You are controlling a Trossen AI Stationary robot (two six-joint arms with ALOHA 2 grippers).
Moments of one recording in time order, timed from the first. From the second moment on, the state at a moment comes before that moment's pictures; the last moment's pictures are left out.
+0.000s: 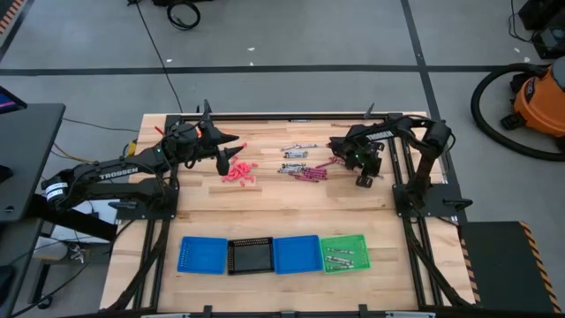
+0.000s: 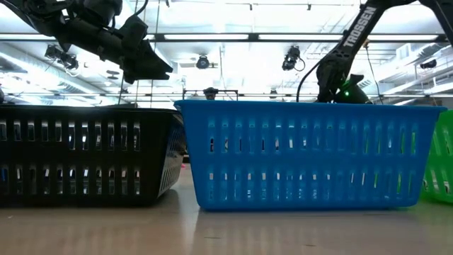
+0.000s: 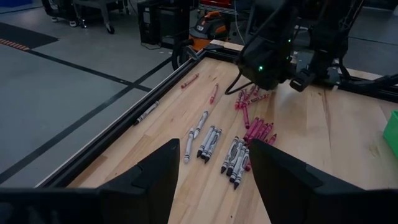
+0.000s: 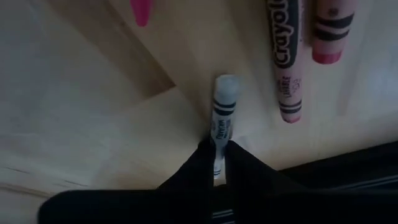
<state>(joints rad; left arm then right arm) 0.48 0.87 0.49 0.12 0.07 -0.04 -0.58 1.80 0.87 -1.14 0.13 -0.06</state>
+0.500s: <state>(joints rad) 0.48 0.87 0.49 0.12 0.07 -0.04 -0.54 1.68 0.88 -1.18 0.10 0.04</state>
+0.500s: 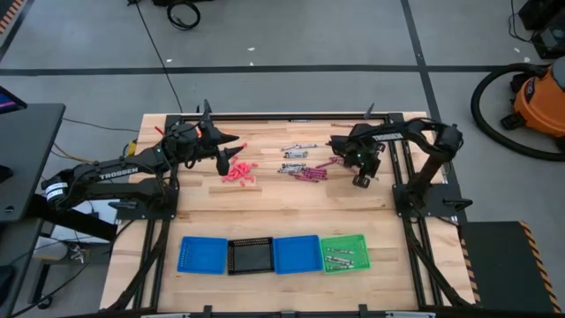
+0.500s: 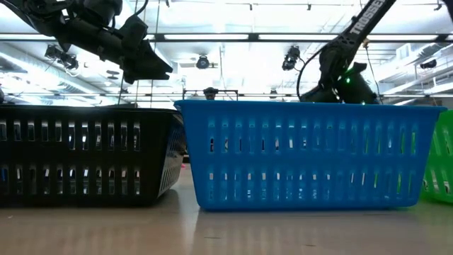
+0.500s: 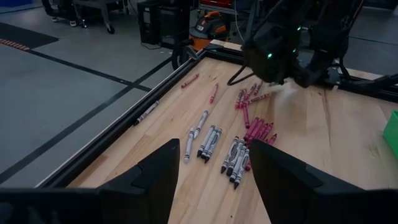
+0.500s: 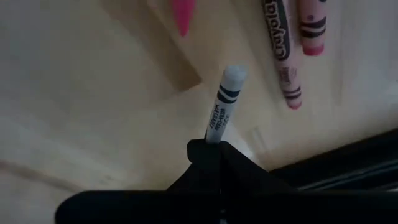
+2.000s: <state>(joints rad) 0.48 0.87 0.49 0.11 0.07 -0.04 0.39 1.42 1.04 -0.80 -0.04 0.67</state>
